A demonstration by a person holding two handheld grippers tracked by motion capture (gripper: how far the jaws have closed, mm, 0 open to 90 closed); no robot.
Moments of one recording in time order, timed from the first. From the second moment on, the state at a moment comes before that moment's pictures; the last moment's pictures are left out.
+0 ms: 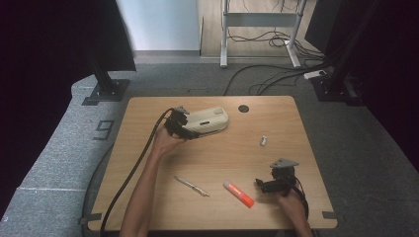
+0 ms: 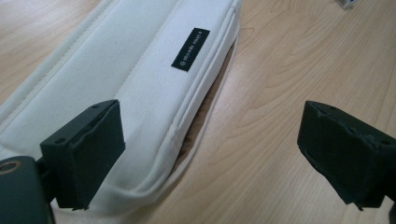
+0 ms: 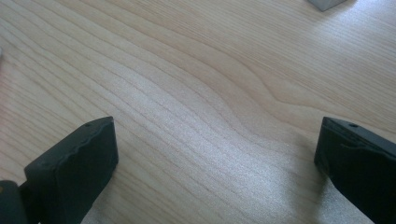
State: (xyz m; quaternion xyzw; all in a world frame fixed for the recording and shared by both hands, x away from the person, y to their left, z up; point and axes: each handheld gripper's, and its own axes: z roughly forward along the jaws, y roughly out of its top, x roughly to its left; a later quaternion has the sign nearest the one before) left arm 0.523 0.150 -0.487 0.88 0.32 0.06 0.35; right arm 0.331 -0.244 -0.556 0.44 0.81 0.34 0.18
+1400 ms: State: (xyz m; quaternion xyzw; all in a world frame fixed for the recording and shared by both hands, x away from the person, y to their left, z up) left arm 0.468 0.158 -0.515 0.87 0.34 0.10 0.33; right arm 0.331 -0.244 -0.556 0.44 0.81 0.34 0.18
